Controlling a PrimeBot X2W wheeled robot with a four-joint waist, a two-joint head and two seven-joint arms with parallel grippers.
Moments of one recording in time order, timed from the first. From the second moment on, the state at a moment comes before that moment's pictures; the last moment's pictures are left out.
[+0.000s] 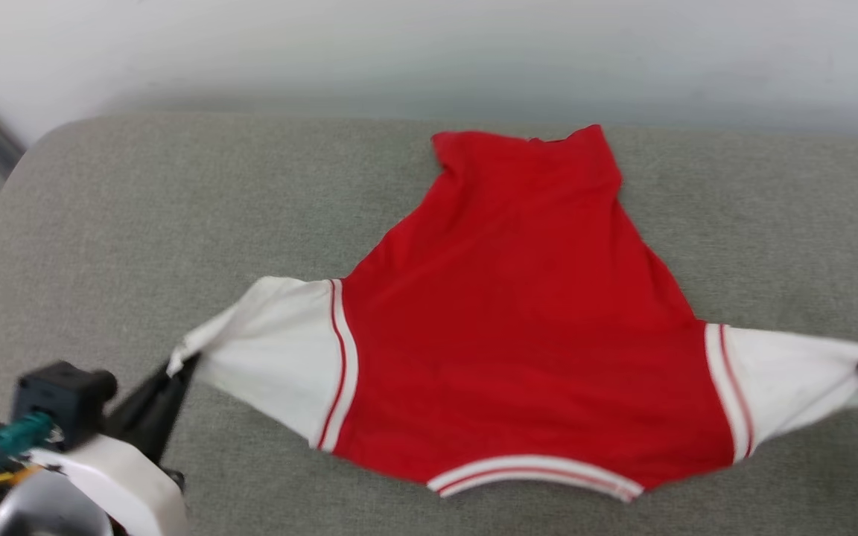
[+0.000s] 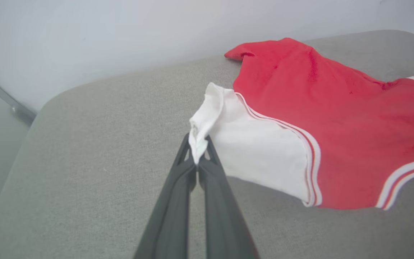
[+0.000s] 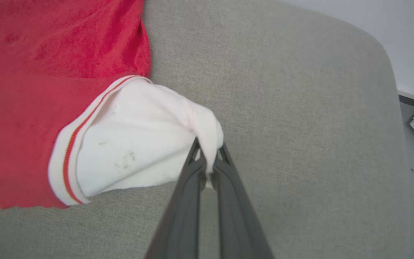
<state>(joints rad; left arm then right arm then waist) 0.11 0.55 -0.11 -0.47 -0.48 0.02 0.42 0.02 -0.46 -0.11 -0.24 0.38 0.13 0.77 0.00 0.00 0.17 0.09</state>
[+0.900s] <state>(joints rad) -0.67 0.76 0.10 -0.46 -0.65 -0.03 0.48 -0.81 -0.45 -0.21 -0.23 0.60 0.13 0.84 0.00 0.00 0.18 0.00</state>
